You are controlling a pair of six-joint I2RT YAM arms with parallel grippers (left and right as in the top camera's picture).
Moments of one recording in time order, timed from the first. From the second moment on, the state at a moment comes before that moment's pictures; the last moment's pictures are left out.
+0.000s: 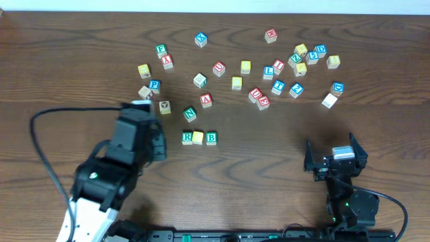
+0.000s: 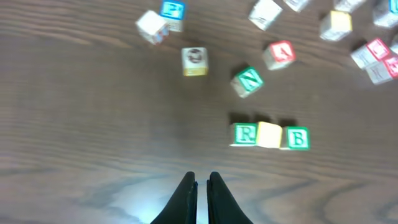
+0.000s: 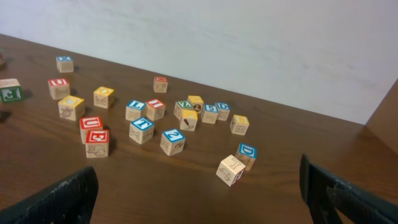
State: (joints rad) left arm -0.31 0.93 0.91 -0.89 -0.11 -0.34; right arm -0.02 0.01 0.01 -0.06 -0.09 -0.21
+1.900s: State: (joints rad) left arm -0.14 0.91 0.91 -0.92 -0.09 -0.30; right arm -0.02 0.03 0.06 0.30 -0.39 0.05
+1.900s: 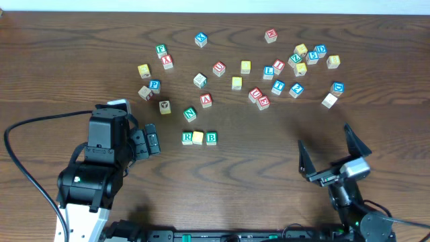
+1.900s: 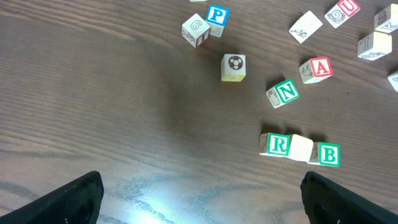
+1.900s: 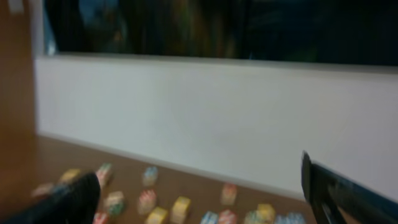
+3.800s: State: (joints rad) left arm -0.14 0.91 0.91 -0.92 -0.09 -0.30; right arm 0.40 2.34 2.16 -0.98 0.09 0.40
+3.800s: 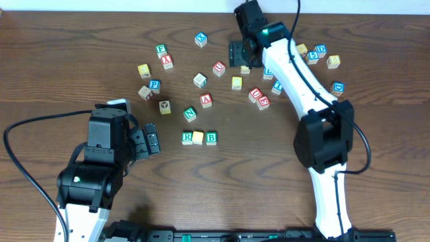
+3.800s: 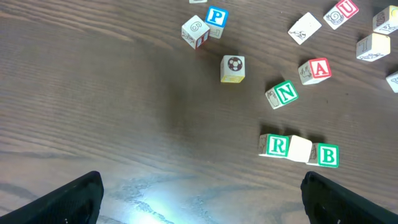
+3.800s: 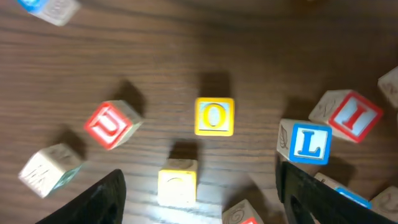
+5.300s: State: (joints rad) left arm -0.14 0.91 0.91 -0.92 -0.09 -0.30; right arm 0.42 2.43 2.15 -0.93 0.20 0.57
